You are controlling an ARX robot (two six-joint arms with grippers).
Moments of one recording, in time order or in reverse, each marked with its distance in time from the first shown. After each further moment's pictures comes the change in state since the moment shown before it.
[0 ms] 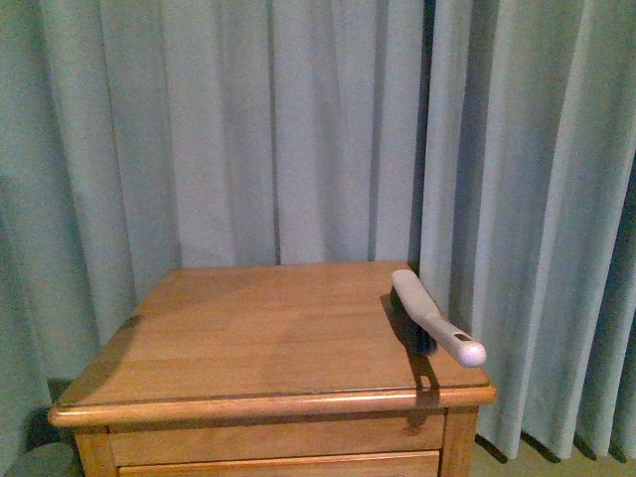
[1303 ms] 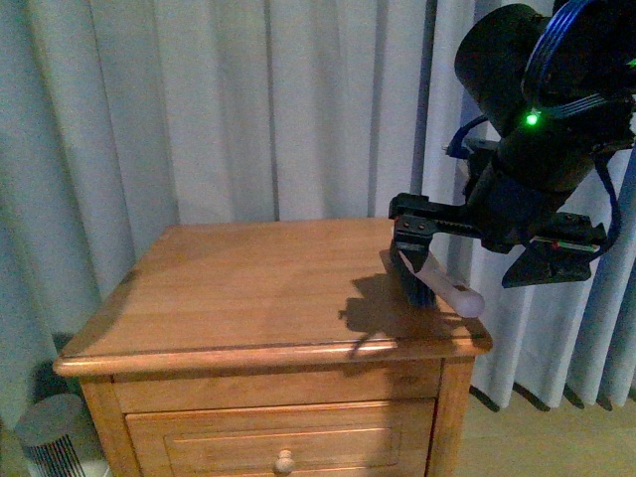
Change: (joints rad) left arm 0.002 -0.003 0.000 0.000 0.004 -0.009; right arm 0.258 1.846 1.515 -0.376 -0.204 0.427
